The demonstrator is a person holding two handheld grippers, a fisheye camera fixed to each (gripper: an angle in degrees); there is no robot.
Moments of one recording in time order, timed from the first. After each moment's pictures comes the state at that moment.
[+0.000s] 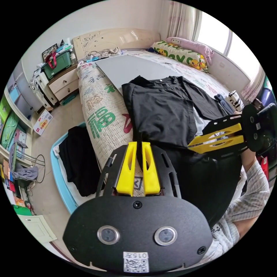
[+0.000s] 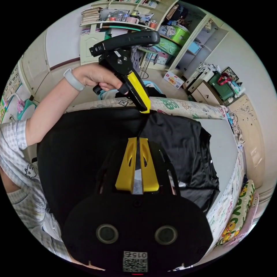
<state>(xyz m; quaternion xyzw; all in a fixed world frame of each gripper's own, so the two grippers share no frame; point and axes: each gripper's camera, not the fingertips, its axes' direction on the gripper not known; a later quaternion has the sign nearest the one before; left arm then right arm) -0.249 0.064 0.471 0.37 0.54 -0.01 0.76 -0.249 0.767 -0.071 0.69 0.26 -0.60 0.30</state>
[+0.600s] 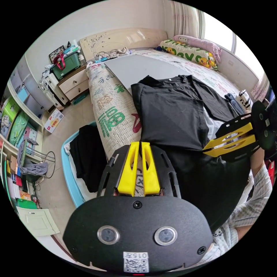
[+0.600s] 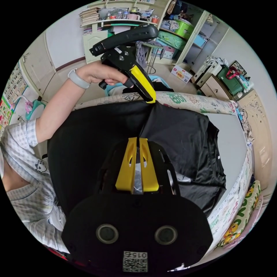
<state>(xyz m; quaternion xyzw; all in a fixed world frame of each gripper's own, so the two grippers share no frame) -0.208 0.075 0.462 0.36 0.50 -0.04 0.79 -0.244 0.765 -0.091 0.65 0.26 -0.63 0.34</state>
